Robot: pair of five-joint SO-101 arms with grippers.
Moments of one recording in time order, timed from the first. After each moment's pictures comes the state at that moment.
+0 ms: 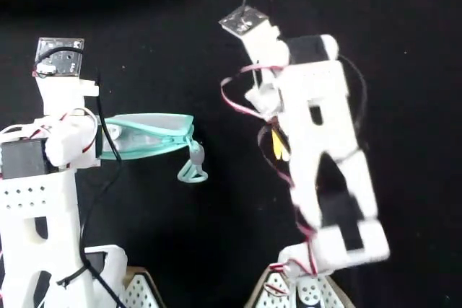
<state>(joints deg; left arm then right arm) -12.5 -38.3 24.8 87.3 -8.4 -9.7 -1.0 -7.2 91.9 28.2</state>
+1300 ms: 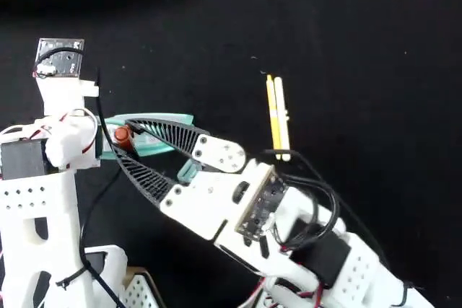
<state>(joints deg) -12.5 -38.3 25.1 87.2 -8.4 -56.7 -66.7 43.6 25.5 11.8</state>
